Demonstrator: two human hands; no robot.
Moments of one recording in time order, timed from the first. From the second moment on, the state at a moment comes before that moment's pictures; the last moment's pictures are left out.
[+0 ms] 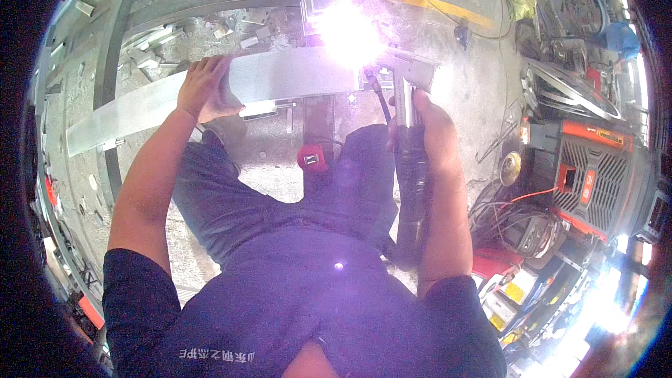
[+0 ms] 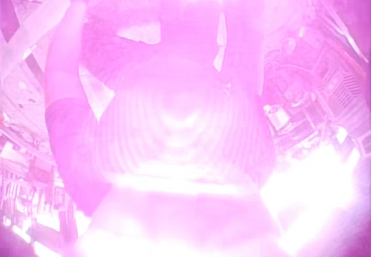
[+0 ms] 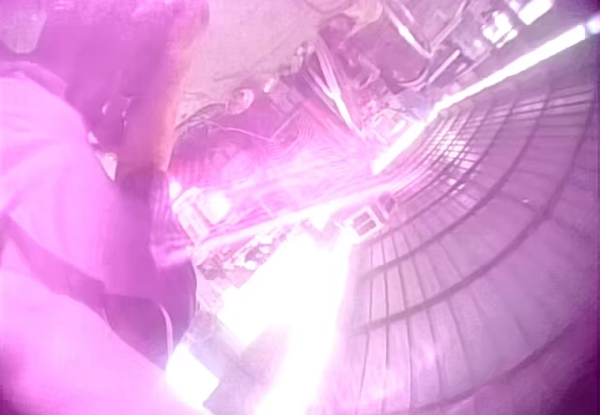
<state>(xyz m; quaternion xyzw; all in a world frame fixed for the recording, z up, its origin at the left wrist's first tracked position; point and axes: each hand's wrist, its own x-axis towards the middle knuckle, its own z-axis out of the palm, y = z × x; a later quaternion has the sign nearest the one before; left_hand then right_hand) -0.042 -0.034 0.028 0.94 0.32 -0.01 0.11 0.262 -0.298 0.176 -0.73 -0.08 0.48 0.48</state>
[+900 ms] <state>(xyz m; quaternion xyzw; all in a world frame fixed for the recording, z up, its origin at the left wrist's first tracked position) -0.041 -0.033 0.027 0.94 0.32 -0.01 0.10 0.260 -0.318 0.178 -0.73 -0.08 0.49 0.47</state>
